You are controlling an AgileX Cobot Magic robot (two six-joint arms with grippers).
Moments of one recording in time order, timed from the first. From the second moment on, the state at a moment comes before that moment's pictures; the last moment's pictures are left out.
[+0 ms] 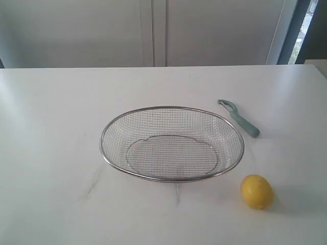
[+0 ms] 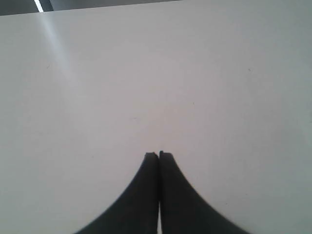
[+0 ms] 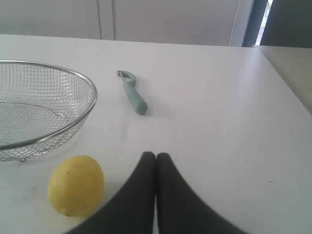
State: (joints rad) left arm 0.01 0.00 0.02 -0.05 0.40 0.11; right arm 0.08 0.00 -0.01 -0.03 0.33 0.02
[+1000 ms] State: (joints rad) left arm 0.01 0.00 0.02 -0.05 0.40 0.11; right arm 0.08 0.00 -0.01 -0.03 0.08 0.02
